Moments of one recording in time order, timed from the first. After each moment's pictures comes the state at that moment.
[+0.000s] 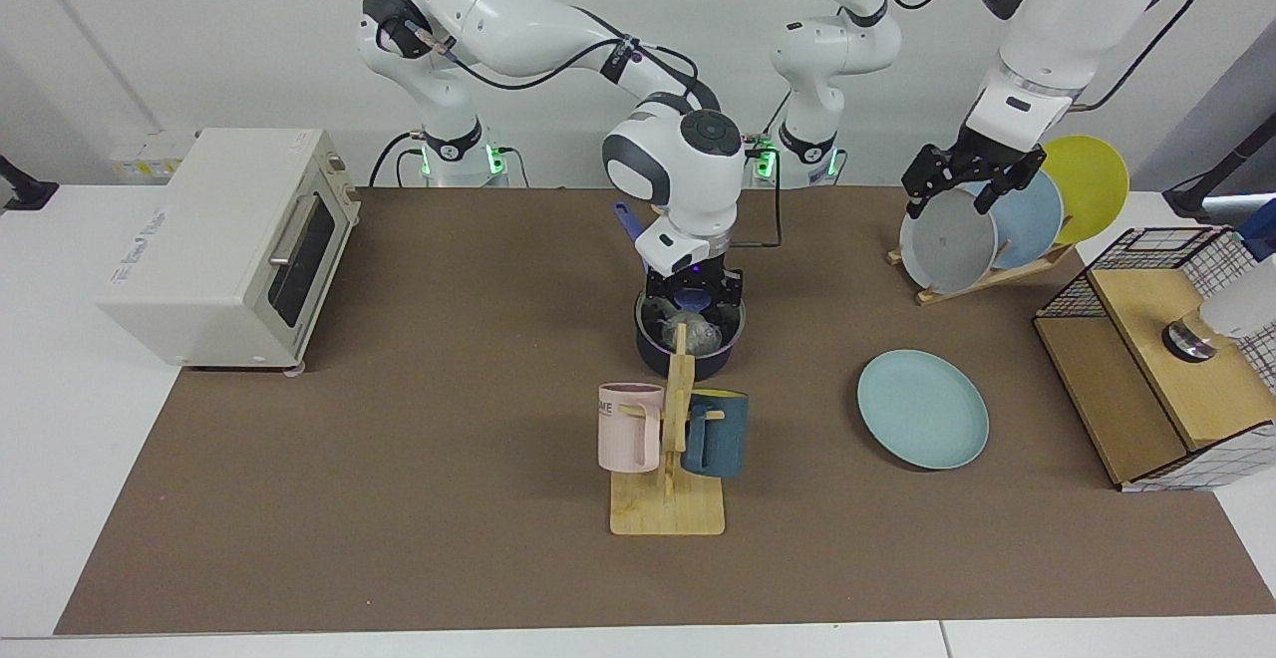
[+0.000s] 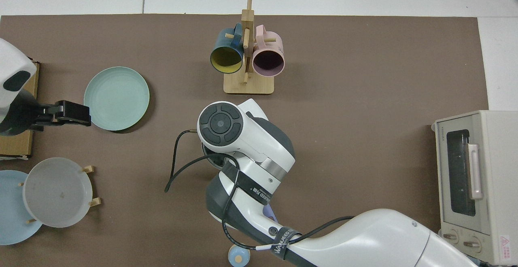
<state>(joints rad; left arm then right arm) 0.08 -0.04 -0.14 -1.64 -0.03 1.60 -0.11 0.22 0.61 0.62 -1.46 -0.38 1.99 1.07</state>
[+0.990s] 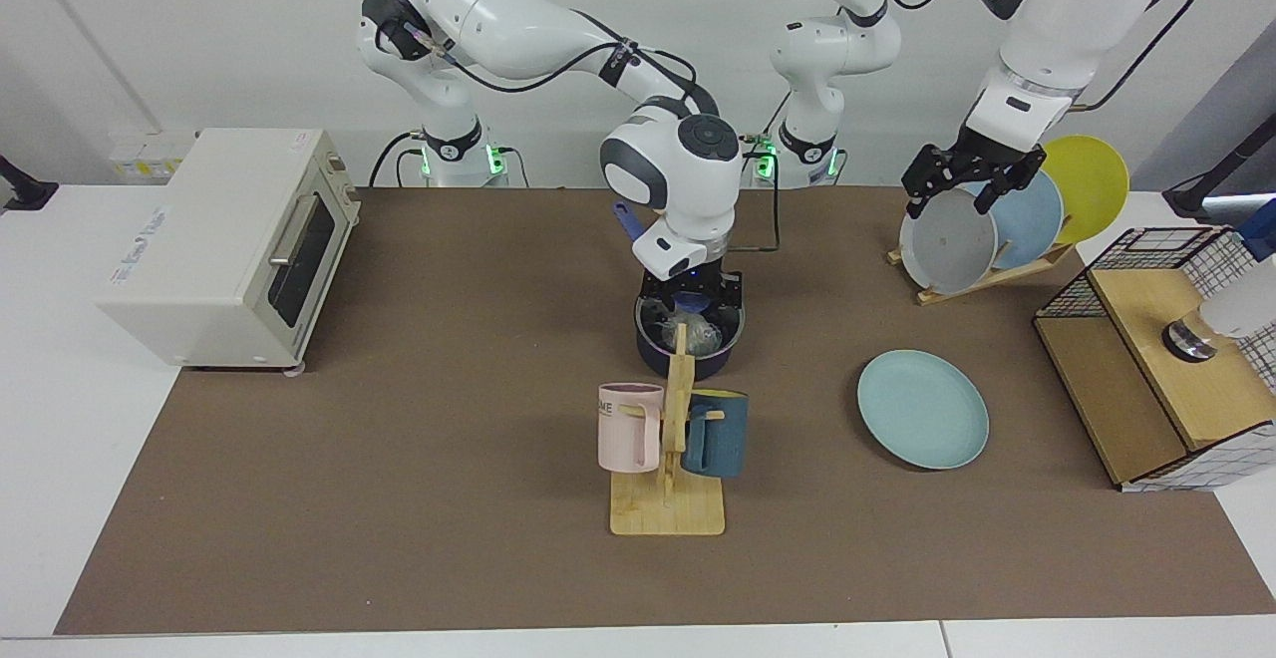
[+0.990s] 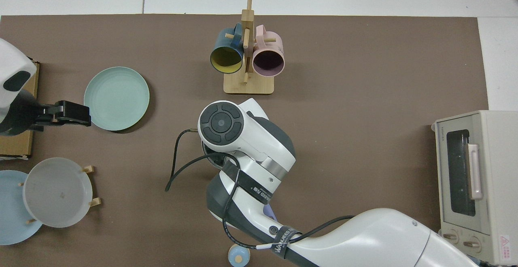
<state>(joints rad) 0.08 -0.04 -0.14 -1.64 -0.03 1.60 -0.11 0.21 0.62 0.62 -1.45 -0.38 1.98 1.07</state>
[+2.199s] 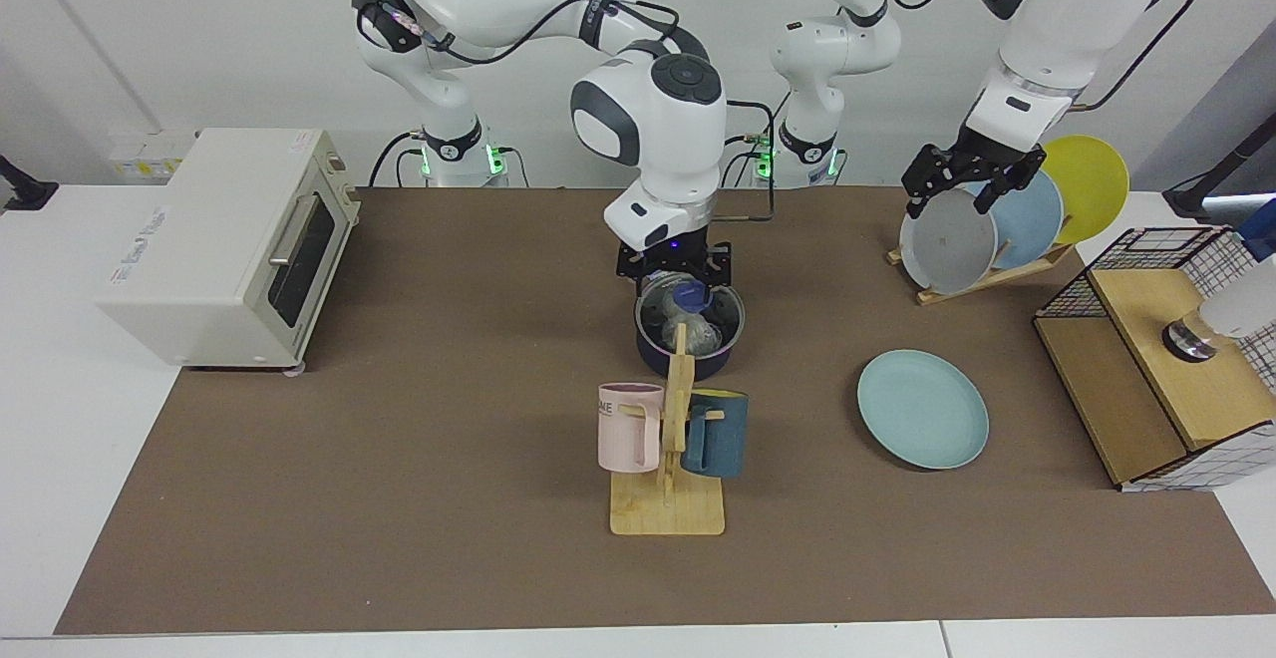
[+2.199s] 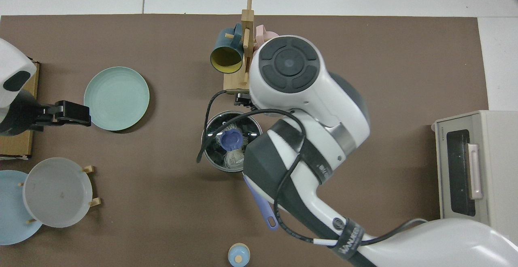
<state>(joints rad) 0.08 -0.04 -0.14 -1.64 -0.03 1.60 -0.11 0.08 0.49 0.60 -1.27 -0.31 1.76 0.77</state>
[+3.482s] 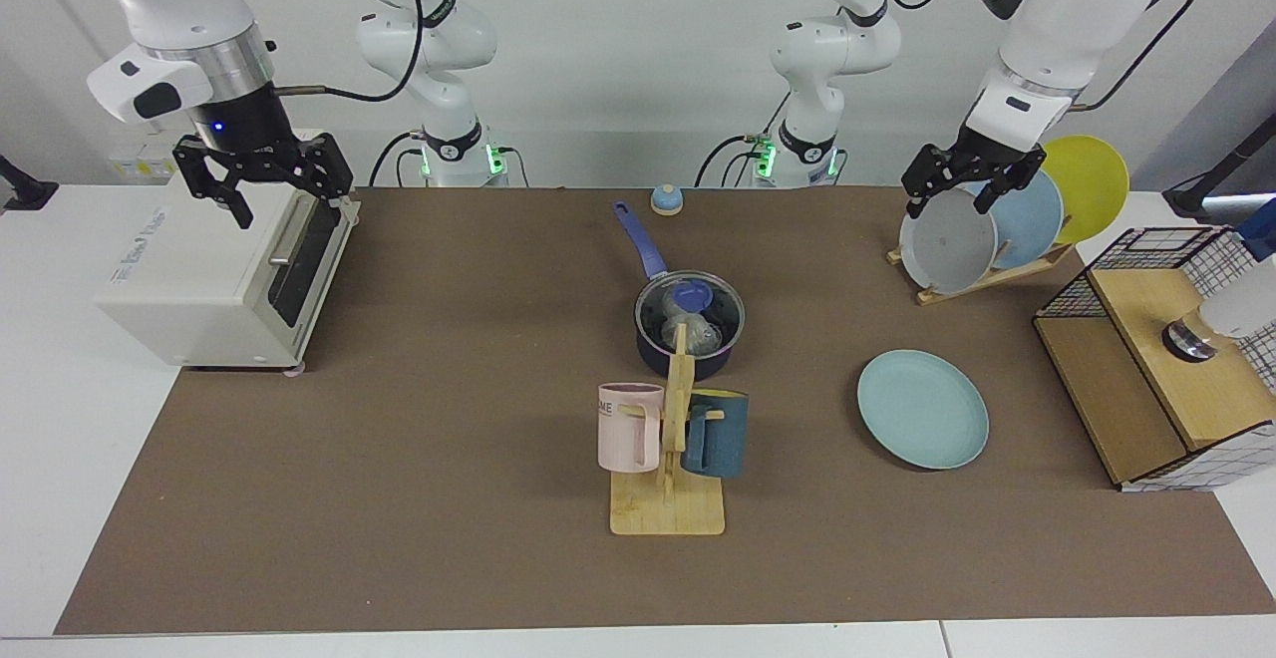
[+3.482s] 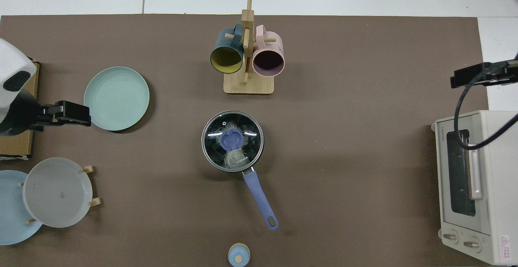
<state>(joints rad) 0.08 -0.04 -0.14 -1.64 -0.03 1.60 -0.11 0.04 0.09 -0.08 -1.39 -0.01 1.59 -0.05</state>
